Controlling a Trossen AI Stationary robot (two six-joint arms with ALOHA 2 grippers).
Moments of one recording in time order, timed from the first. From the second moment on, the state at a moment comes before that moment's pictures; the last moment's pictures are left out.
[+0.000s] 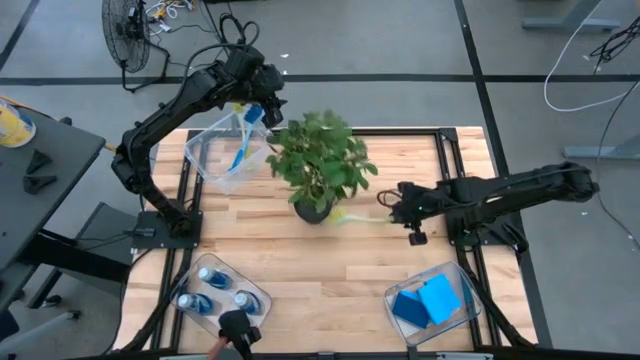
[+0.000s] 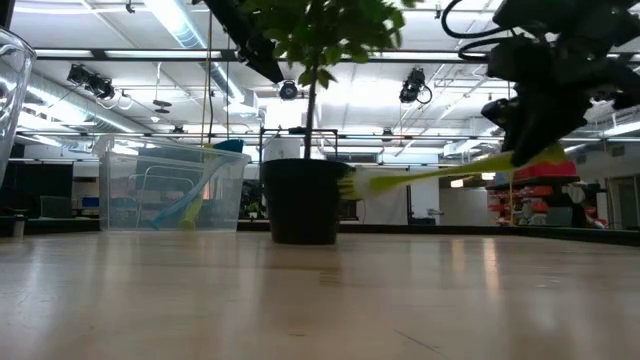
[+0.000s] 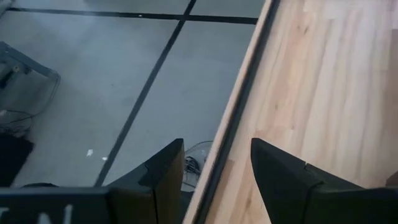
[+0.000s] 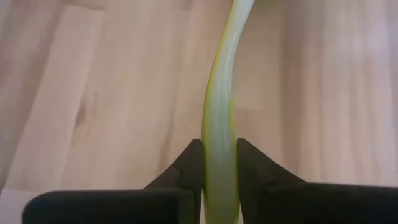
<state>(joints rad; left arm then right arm) 0.71 1.61 1.77 -0.83 0.00 0.44 0.03 0.97 0.60 -0.61 0.03 -0.15</state>
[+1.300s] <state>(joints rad) 0.75 1.61 1.77 -0.81 0.00 0.43 0.11 0.98 0.99 -0.65 -0.09 -0.26</state>
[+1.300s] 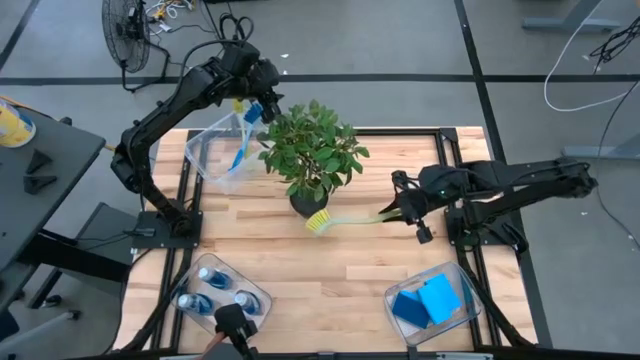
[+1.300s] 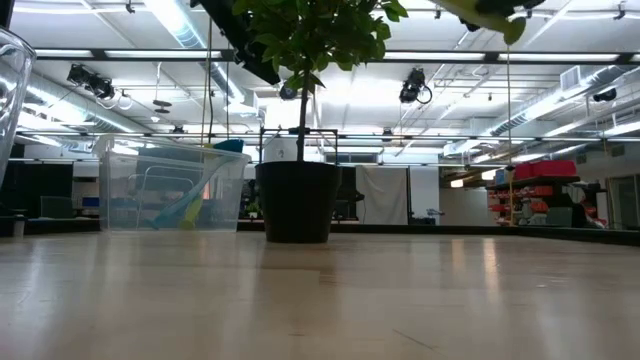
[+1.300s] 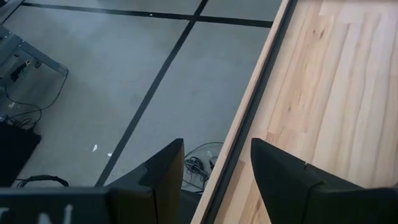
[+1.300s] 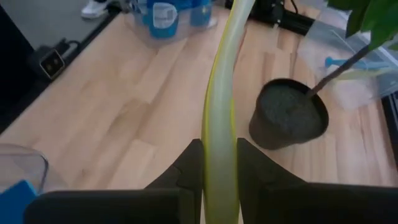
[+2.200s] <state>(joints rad) 0.75 1.54 1.77 -0.81 0.02 0.46 0.21 1.02 0.99 0.15 -0.22 0.09</state>
